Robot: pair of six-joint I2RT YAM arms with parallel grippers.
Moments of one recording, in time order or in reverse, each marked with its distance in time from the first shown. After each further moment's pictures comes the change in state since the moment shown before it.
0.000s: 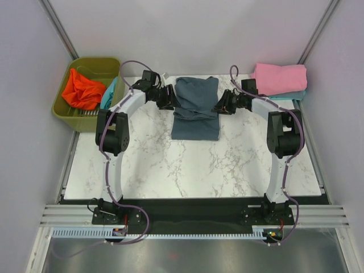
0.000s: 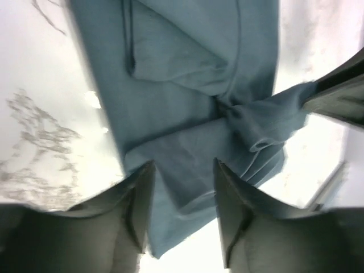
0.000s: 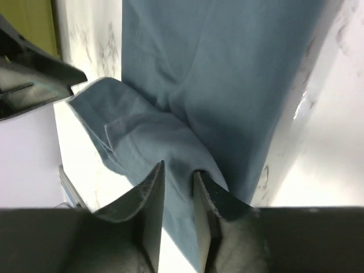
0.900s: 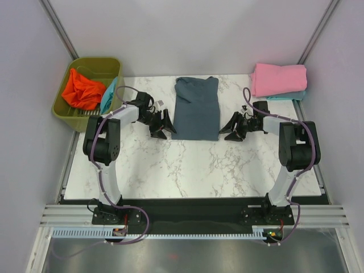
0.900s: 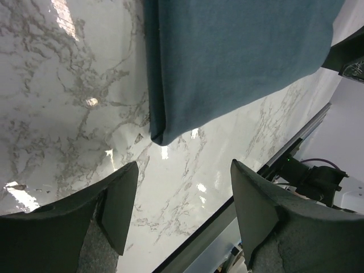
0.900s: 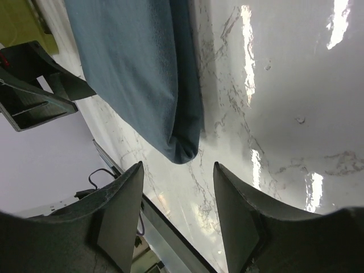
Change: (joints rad) left arm 0.023 -0.234 -0.475 -0.094 0.101 0.002; right arm -0.087 -0.246 -0.462 -0.035 -0.077 0.077
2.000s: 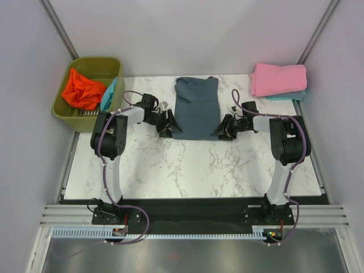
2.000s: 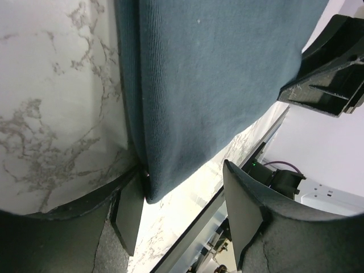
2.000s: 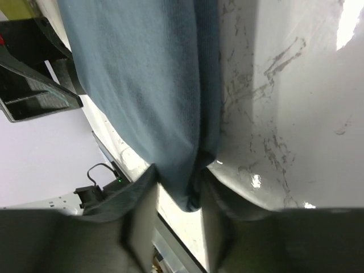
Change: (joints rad) left arm -0.029 0.137 0.037 0.156 0.116 -0.161; right arm 0.095 0.117 0.051 0.086 -0.014 0.058
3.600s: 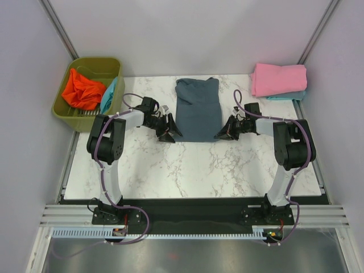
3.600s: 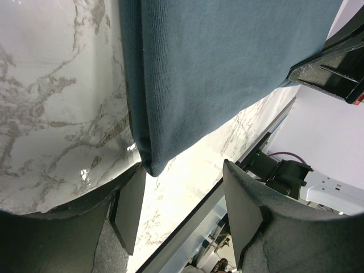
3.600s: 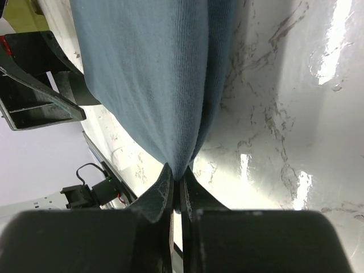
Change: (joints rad) left arm -0.023 -0.096 -0.110 0.000 -0.016 -0.003; right arm -0.012 -0.084 -0.075 0.029 0.022 -0.042
